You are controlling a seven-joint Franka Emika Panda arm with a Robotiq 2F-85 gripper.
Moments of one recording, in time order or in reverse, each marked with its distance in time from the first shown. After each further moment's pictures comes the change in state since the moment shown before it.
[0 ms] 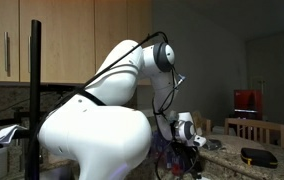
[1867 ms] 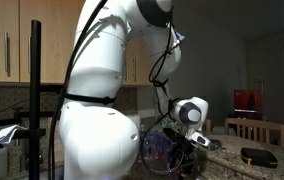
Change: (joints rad) arm -0.492 -0.526 0.371 -0.457 0.354 -0.470 -0.649
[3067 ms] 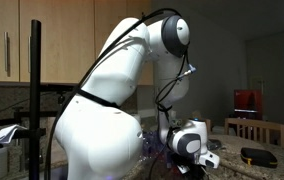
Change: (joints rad) arm 0.103 0.329 -0.099 0.010 -0.001 0.705 -0.020
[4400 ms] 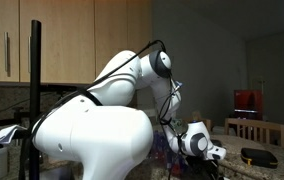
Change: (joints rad) arm 0.509 0.325 -0.510 0.380 -0.028 -0.046 0.338
